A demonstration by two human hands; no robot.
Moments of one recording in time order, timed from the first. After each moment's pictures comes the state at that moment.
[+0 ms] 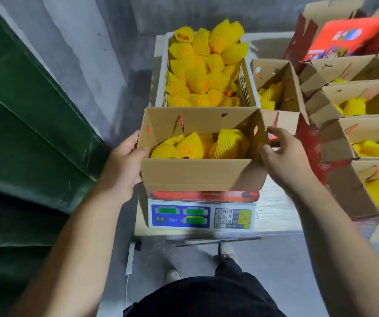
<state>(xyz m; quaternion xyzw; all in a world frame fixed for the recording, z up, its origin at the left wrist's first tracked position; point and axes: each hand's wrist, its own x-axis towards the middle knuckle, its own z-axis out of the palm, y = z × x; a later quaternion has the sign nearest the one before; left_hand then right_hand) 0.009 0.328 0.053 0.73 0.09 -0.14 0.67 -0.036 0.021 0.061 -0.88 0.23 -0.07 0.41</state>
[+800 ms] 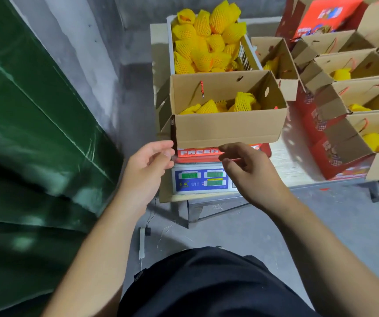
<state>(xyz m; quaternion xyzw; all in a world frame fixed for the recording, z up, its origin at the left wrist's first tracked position) -0.101 0.410 0.044 0.75 0.02 -0.14 0.64 -0.162 0.185 0.053 -0.87 0.11 -0.04 0.49</state>
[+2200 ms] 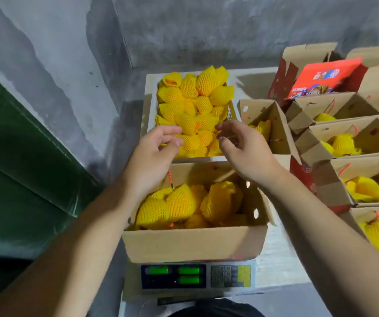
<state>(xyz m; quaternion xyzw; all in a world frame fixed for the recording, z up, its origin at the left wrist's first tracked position) 0.122 0.250 0.112 0.82 -0.13 -0.05 0.56 0.095 0.023 0.101 -0.89 -0.01 -0.12 0.44</state>
